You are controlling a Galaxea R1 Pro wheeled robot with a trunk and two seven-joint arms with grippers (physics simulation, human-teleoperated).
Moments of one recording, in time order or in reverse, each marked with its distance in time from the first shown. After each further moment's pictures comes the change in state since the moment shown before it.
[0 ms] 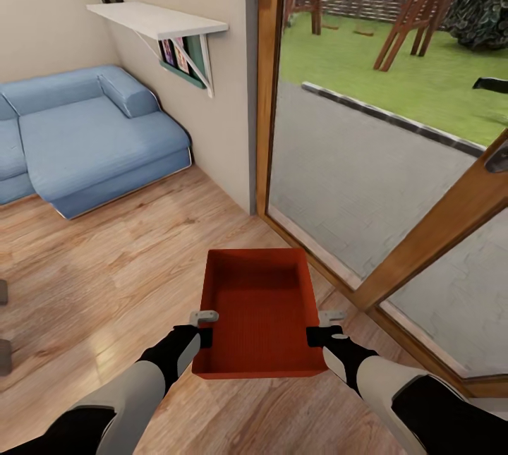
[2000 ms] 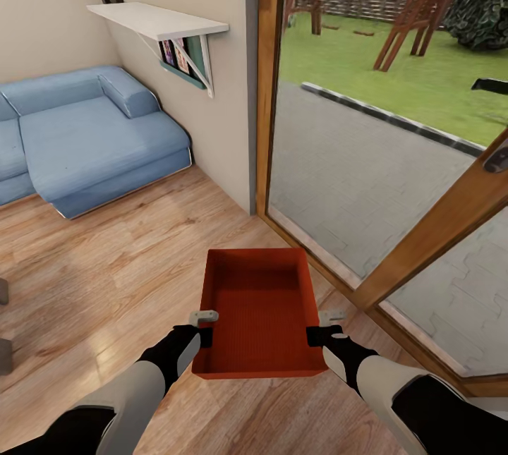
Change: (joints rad) left arm 0.000 0.001 -0.004 -0.001 0.008 0.000 0.002; right arm -0.001 -0.001 -0.001 -0.003 0.004 0.005 0.001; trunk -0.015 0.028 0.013
